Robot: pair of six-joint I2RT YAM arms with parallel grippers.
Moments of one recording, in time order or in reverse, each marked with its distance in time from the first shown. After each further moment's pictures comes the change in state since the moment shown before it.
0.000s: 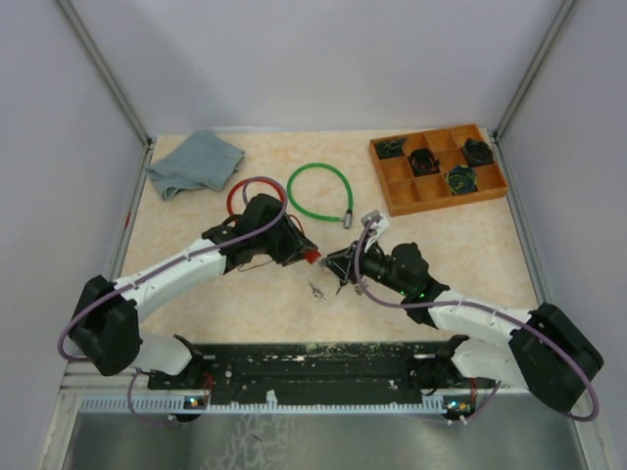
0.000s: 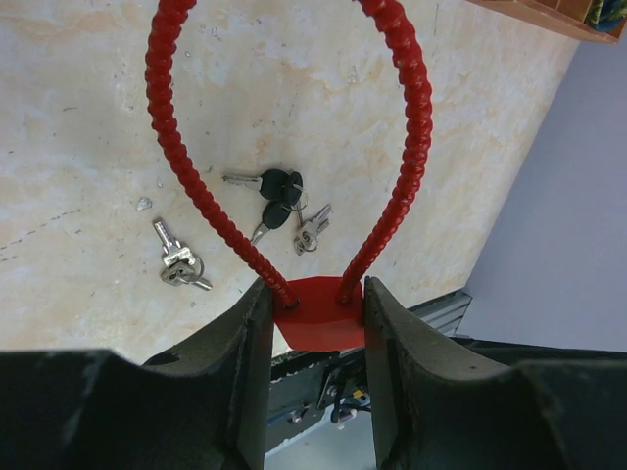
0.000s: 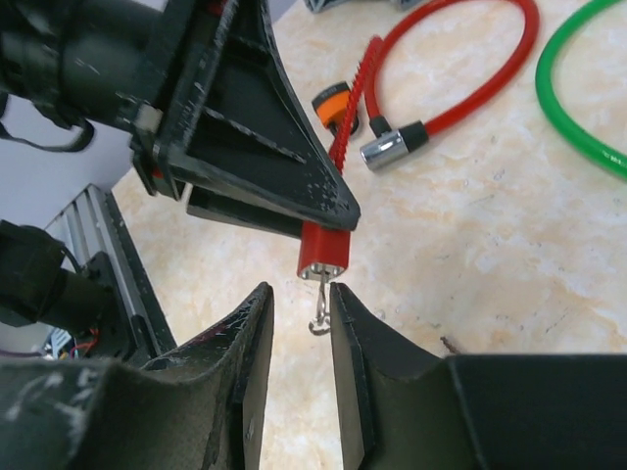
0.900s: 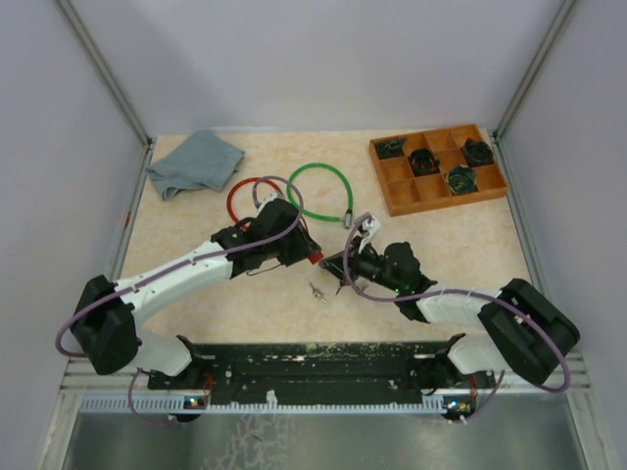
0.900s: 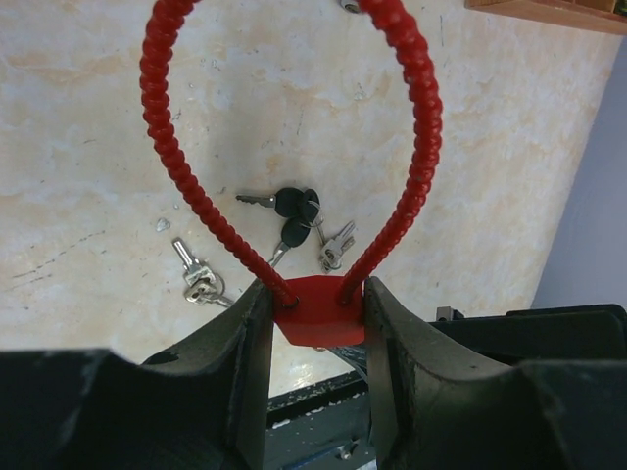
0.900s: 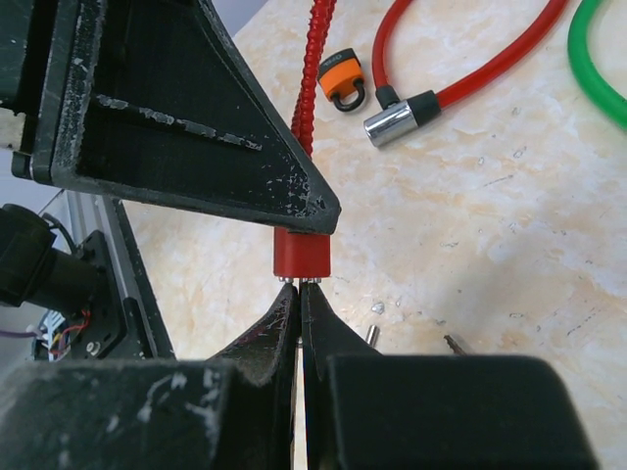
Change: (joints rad) left arm -0.143 0.005 0.071 -0.074 -0.217 0.090; right arm -0.016 0.206 -0.008 0.177 -0.070 0.014
